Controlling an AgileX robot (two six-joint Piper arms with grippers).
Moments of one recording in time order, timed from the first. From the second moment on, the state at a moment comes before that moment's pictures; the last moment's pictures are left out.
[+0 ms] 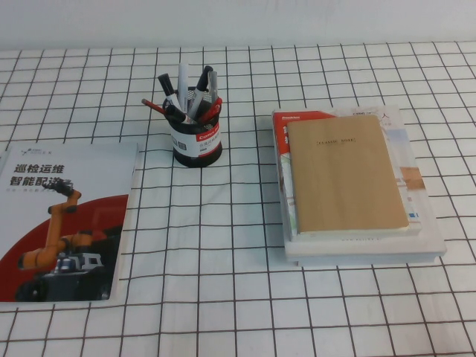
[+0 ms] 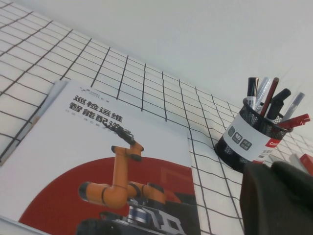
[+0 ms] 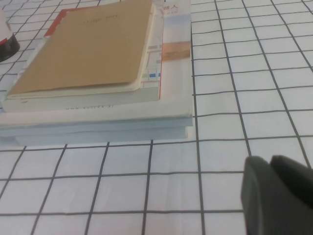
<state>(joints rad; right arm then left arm) 0.12 -0.02 0.03 0.14 0.37 0.03 -0.09 -0.01 0.03 -0.09 0.16 -0.31</state>
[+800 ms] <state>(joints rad) 0.12 -0.02 0.03 0.14 0.37 0.03 -0.09 0.61 -0.44 -0.45 0.48 0.28</state>
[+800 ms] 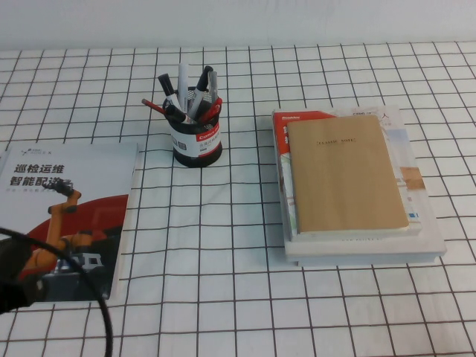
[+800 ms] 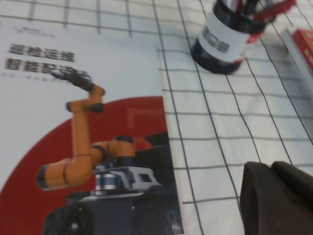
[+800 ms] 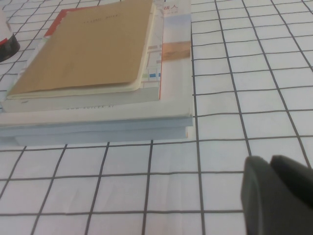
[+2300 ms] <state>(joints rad) 0.12 -0.02 0.03 0.14 0.37 0.03 -0.41 1.18 -0.65 -1.23 0.15 1.32</state>
